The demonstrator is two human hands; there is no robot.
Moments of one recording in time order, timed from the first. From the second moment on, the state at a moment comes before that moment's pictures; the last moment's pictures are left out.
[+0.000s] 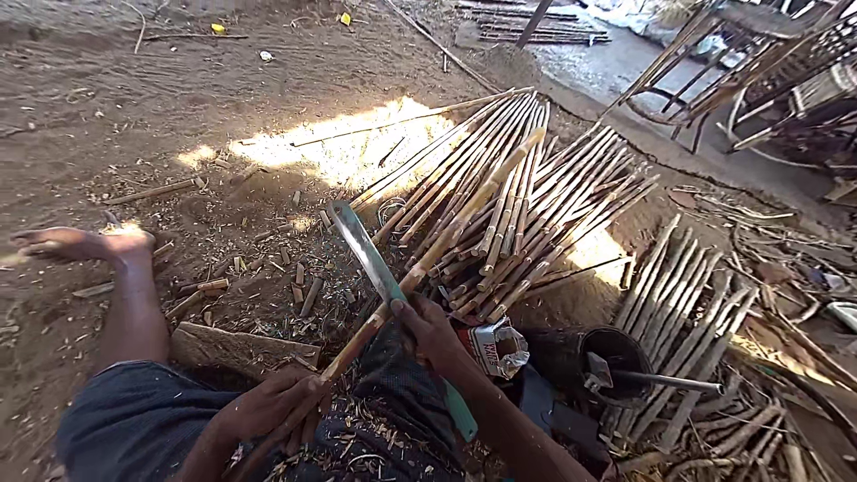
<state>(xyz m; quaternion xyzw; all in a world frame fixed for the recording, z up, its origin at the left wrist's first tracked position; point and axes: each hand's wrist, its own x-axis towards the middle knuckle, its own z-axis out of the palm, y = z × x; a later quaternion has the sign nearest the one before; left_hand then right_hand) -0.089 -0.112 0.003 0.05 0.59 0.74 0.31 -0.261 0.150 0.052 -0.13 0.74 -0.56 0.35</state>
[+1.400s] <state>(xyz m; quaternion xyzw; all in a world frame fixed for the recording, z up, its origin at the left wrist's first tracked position) -0.025 -0.092 0.013 -0.22 0.71 0.65 0.13 -0.242 0.177 0.042 -0.27 0.88 -0.25 0.31</state>
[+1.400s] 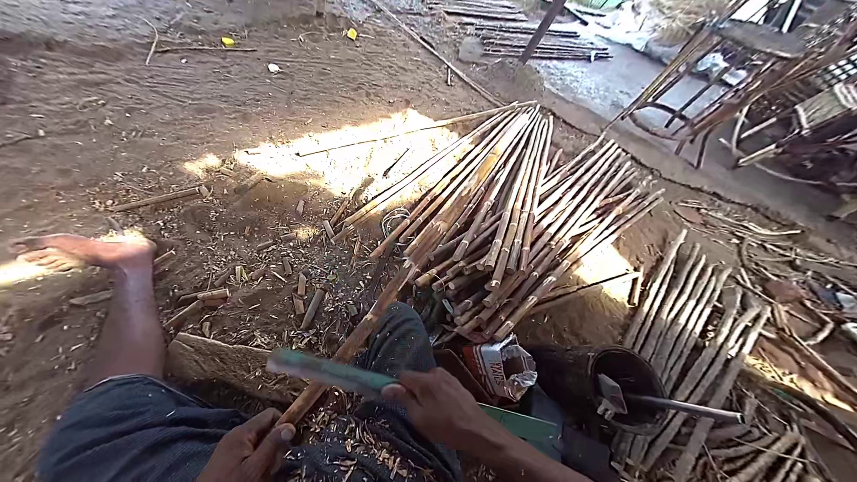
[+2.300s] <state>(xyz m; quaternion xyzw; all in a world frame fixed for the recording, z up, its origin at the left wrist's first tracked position) -0.027 -0.098 0.013 -0.13 0.61 0.75 0.21 -0.287 0.187 0.047 -0.17 0.88 -0.38 0.22</state>
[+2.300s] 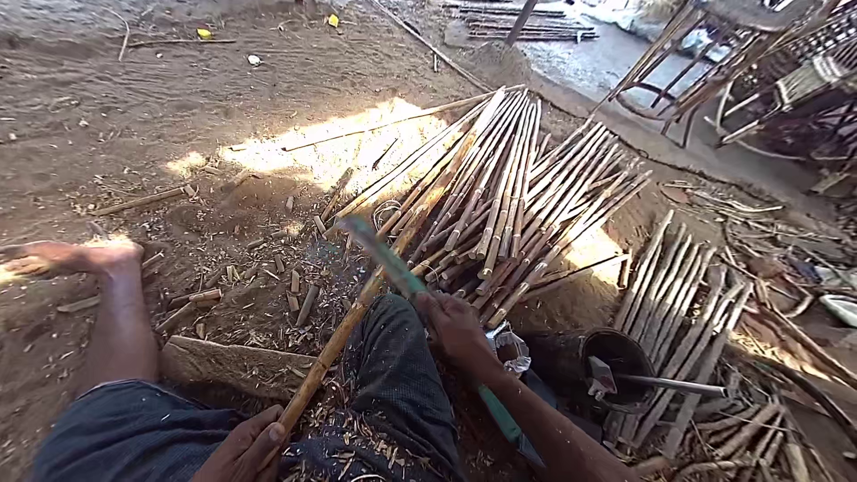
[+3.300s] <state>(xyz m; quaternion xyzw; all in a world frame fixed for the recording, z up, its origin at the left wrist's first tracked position) -0.033 -0.105 0.007 -0.09 0.40 0.88 0.24 -0.269 0.165 0.055 -0.24 0.87 -0.40 0.19</state>
